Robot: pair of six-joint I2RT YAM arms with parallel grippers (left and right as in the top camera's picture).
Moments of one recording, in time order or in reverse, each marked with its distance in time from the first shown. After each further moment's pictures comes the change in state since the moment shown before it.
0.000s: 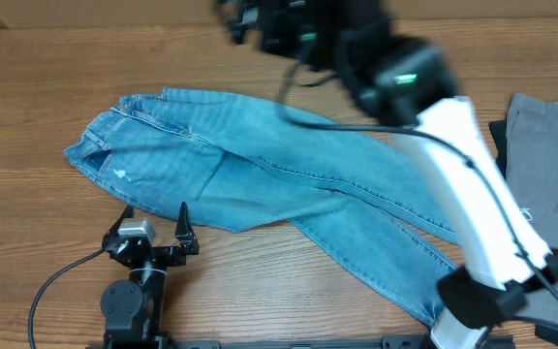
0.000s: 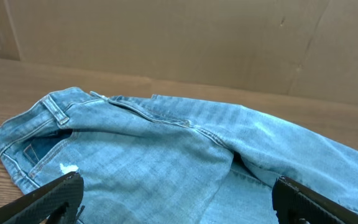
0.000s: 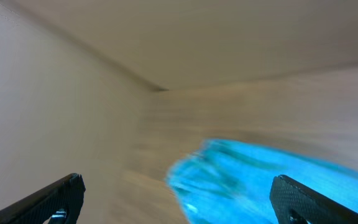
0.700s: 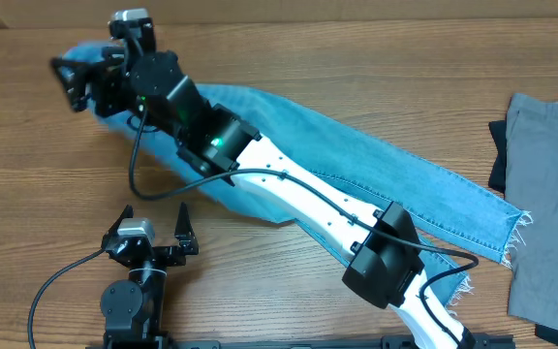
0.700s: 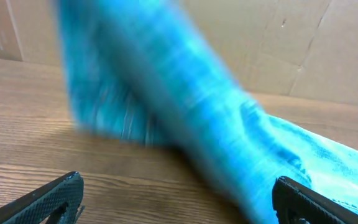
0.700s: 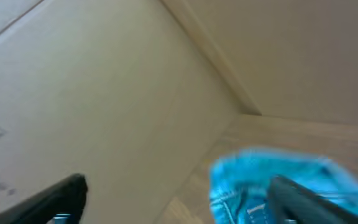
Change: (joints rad) left arm 0.002 -0.002 0.000 -0.001 -0.004 0.000; right arm 0.402 0.416 -0.025 0.881 0.175 -0.034
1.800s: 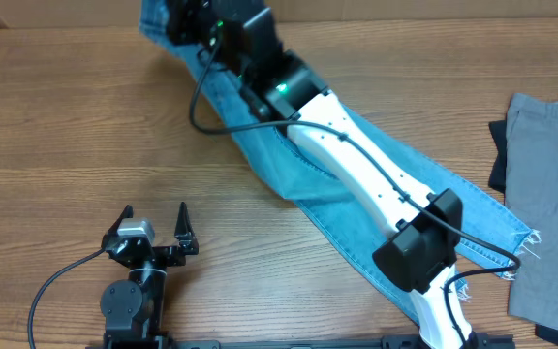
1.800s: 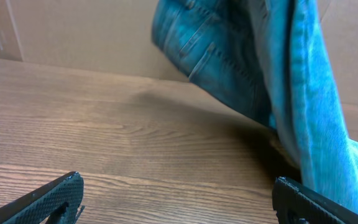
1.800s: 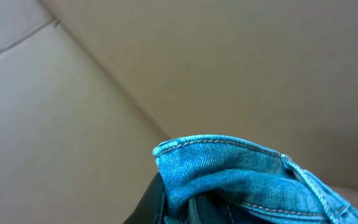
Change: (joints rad) left arm 0.000 0.000 0.000 0.000 0.000 0.000; right arm -0.207 -0.088 0.000 -0.101 0.025 -0.084
